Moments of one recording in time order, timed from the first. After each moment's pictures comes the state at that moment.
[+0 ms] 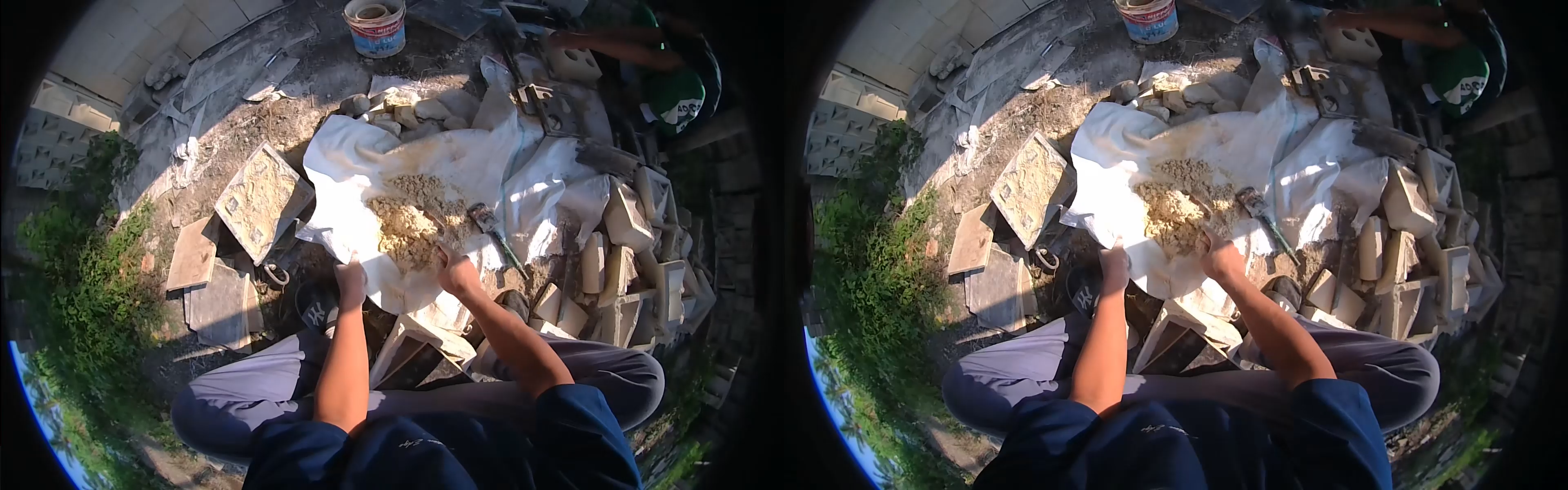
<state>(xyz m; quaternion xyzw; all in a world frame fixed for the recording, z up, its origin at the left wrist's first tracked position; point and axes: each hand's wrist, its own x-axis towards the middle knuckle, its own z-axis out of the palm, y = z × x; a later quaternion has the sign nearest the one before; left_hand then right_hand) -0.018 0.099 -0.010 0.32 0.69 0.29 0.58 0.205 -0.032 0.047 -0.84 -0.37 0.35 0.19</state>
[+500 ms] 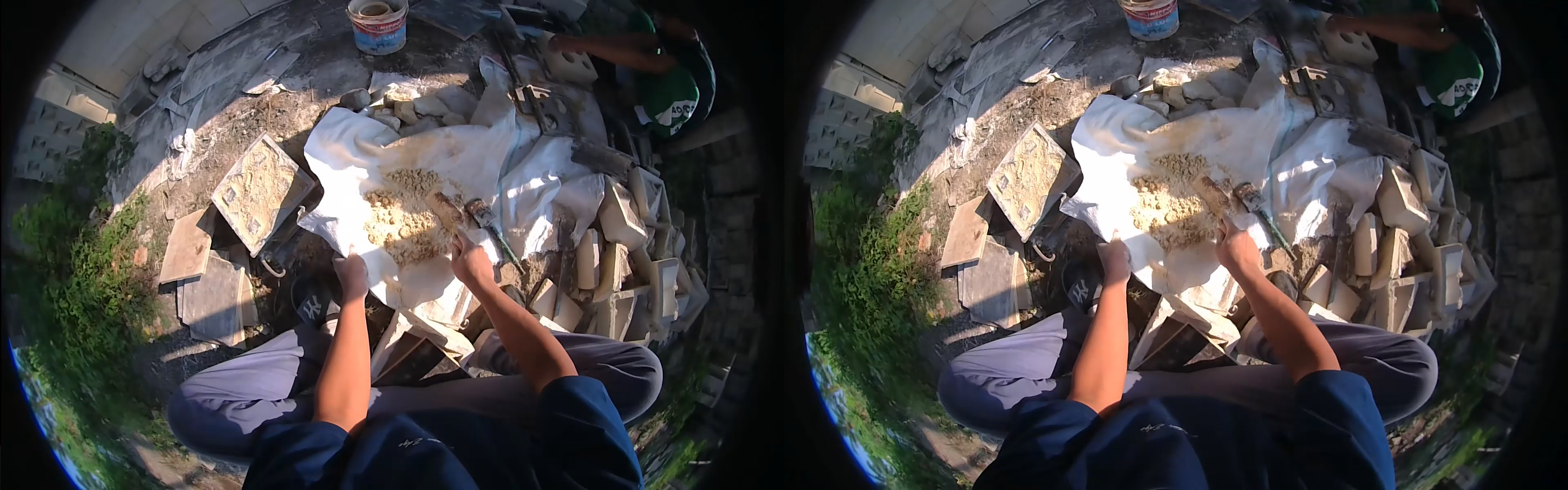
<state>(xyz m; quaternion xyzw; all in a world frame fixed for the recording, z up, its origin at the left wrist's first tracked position) -0.003 0.088 0.010 0.26 0.68 0.37 0.57 0.223 -0.043 0.057 -0.88 -0.37 0.25 0.19</state>
